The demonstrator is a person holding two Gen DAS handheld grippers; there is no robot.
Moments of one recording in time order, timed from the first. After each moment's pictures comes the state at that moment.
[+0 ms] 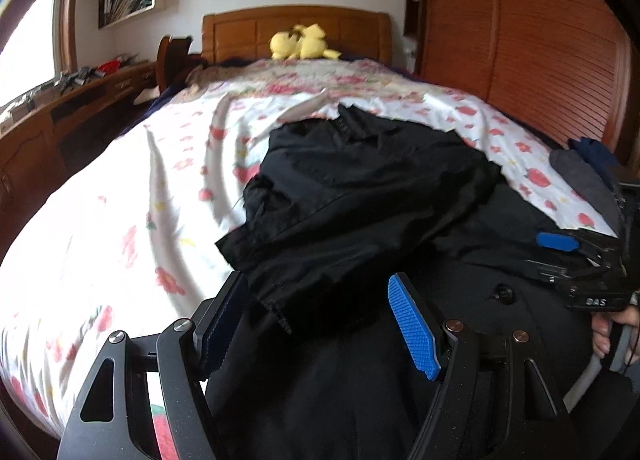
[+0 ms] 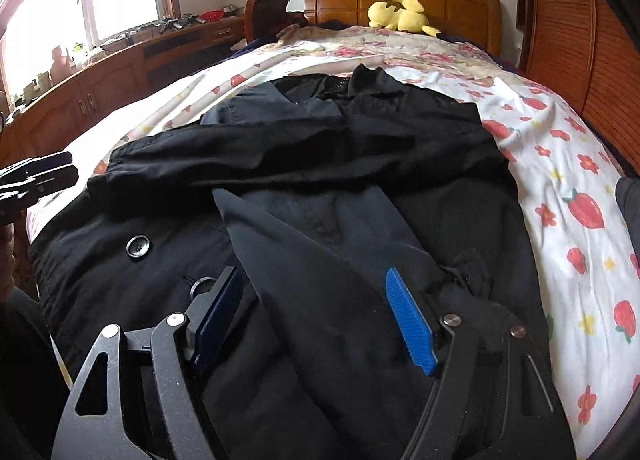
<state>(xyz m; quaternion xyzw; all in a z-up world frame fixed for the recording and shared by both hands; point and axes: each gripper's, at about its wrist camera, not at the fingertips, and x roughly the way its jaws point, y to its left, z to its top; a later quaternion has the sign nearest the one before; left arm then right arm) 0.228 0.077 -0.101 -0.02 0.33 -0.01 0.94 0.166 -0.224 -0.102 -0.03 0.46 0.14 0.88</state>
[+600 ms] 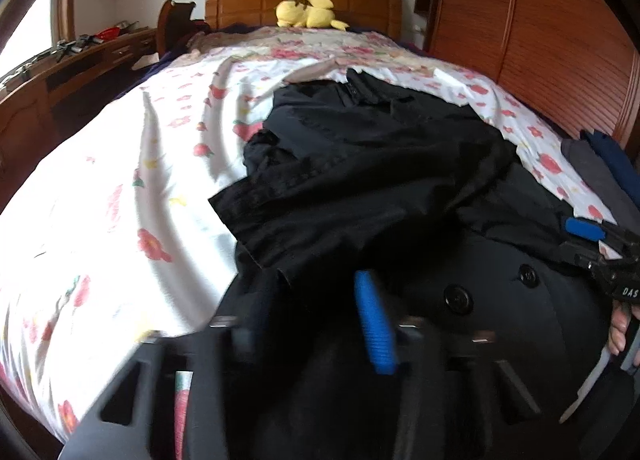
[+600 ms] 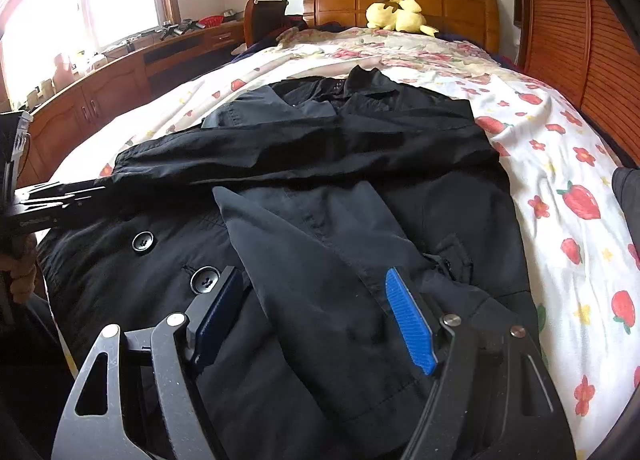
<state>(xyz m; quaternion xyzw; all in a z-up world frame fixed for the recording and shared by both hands) 0.243 0.077 -0.117 -0.03 0.38 -0.01 0.92 0.156 -0.236 -0.095 -0.02 0.45 0.15 0.88</state>
